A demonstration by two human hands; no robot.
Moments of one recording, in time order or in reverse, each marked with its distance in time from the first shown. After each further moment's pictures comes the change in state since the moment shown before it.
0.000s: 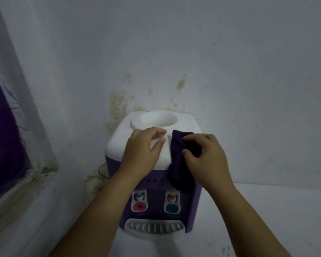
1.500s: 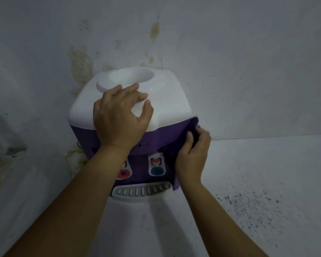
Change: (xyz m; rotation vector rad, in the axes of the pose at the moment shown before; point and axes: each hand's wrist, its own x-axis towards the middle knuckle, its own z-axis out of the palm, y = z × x) left_hand -0.007 -0.008 0.039 0.309 0.276 0.138; right_hand -0.050 0.087 0.076 0.342 0.499 0.250
